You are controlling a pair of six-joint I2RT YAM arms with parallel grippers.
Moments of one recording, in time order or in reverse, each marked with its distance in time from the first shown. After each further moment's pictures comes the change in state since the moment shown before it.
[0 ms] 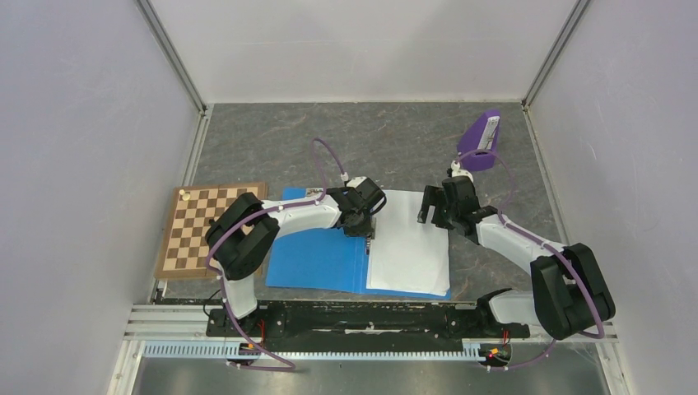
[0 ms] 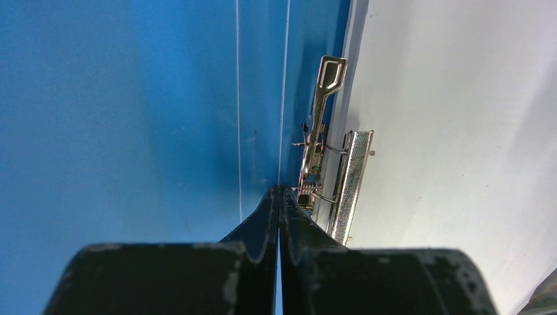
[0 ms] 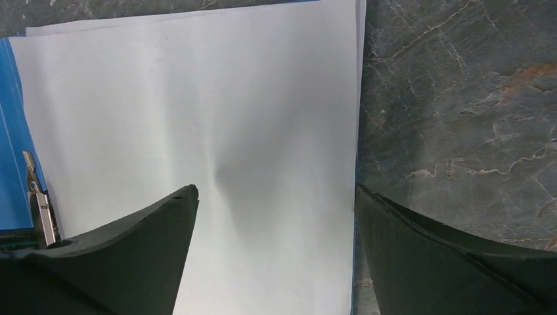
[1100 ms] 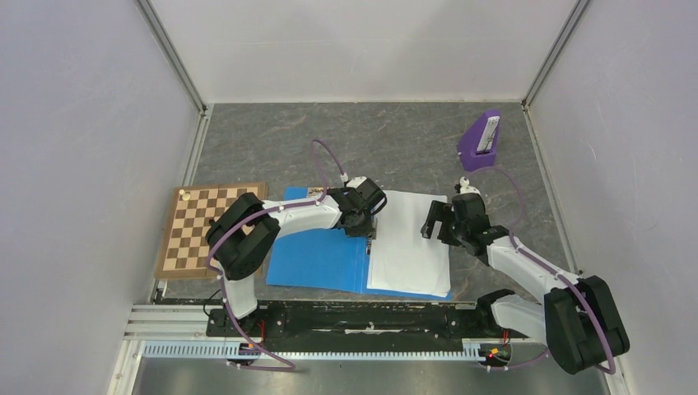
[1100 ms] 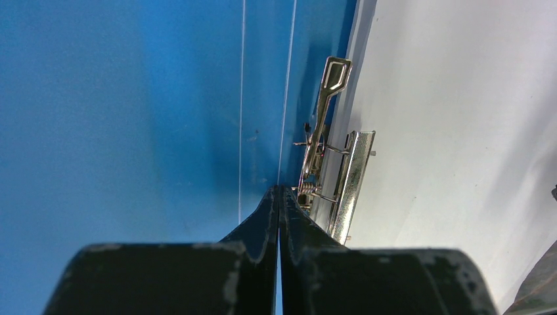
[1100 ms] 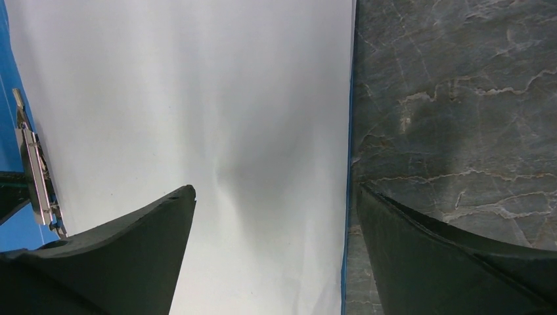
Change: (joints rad) left arm -0.004 0.003 -0.002 0.014 0.000 -0.030; right arm -0.020 -0.183 -0.162 -0.015 -0.082 0.030
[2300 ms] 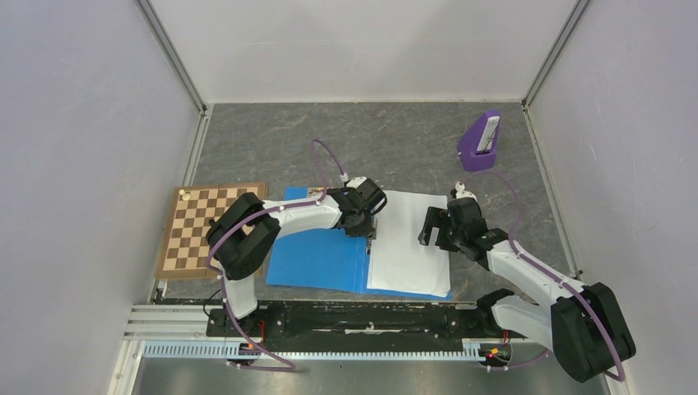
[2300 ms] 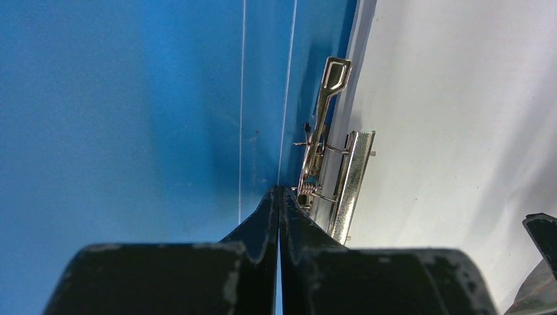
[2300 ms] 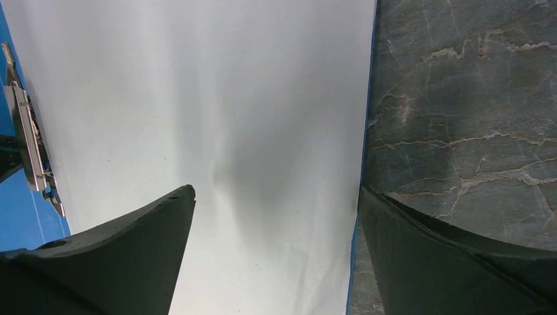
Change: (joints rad) left arm 0.000 0.005 0.000 0.001 0.000 -0.001; right arm 0.064 -0.060 -0.010 -0.086 0.004 0.031
